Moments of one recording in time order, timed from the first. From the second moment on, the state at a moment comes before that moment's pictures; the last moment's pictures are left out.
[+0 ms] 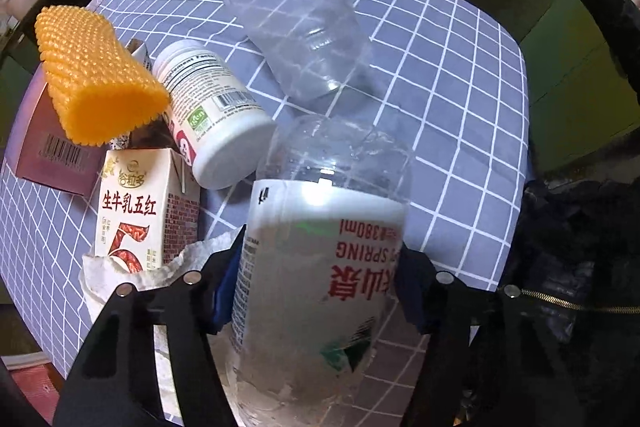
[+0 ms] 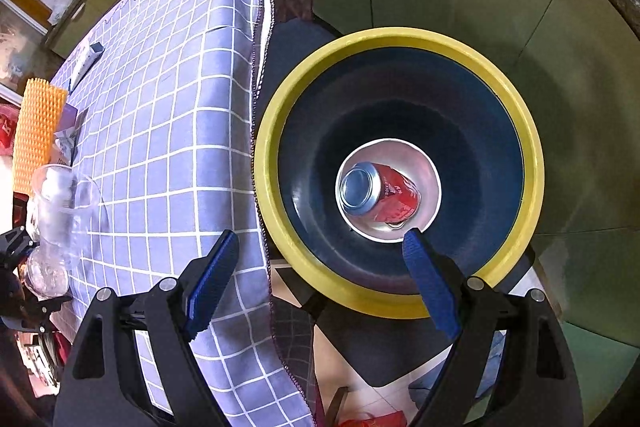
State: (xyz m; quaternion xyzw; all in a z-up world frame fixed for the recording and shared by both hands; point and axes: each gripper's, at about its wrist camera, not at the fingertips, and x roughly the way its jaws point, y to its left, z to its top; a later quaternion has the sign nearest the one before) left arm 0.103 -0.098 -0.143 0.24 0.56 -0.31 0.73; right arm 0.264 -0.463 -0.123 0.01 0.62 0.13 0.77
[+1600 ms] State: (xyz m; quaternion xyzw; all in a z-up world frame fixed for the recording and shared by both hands) left arm 0.209 -0.337 0.017 0.17 0.41 -0.44 0.78; right arm 0.197 -0.569 -0.074 0.06 0.55 0.11 0.83
